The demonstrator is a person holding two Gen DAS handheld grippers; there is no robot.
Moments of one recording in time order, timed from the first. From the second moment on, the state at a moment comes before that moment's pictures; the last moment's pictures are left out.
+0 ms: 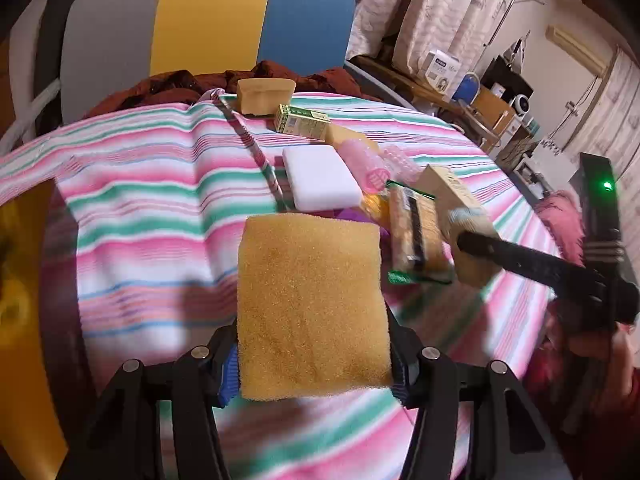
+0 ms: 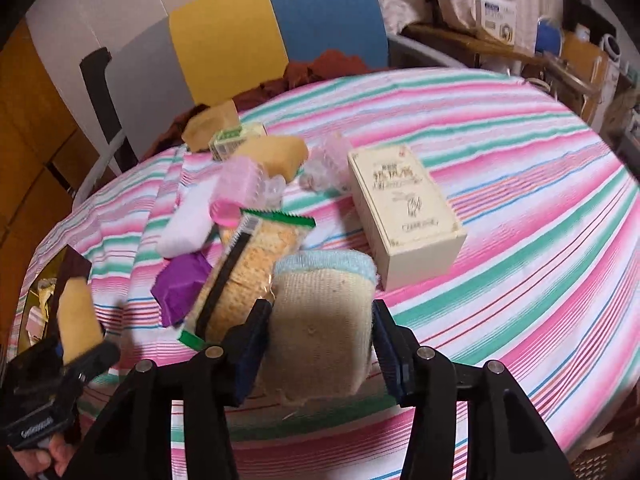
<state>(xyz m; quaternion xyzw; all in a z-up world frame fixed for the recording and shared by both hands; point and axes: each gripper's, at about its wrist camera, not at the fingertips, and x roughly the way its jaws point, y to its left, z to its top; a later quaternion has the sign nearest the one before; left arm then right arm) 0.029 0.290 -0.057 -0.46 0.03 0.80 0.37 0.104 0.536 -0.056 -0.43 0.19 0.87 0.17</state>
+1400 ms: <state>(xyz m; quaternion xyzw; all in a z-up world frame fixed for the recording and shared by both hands) -0.026 0.013 -0.074 -0.50 -0.07 0.85 0.18 -0.032 0.194 -0.029 -0.44 0.05 0.89 -0.13</state>
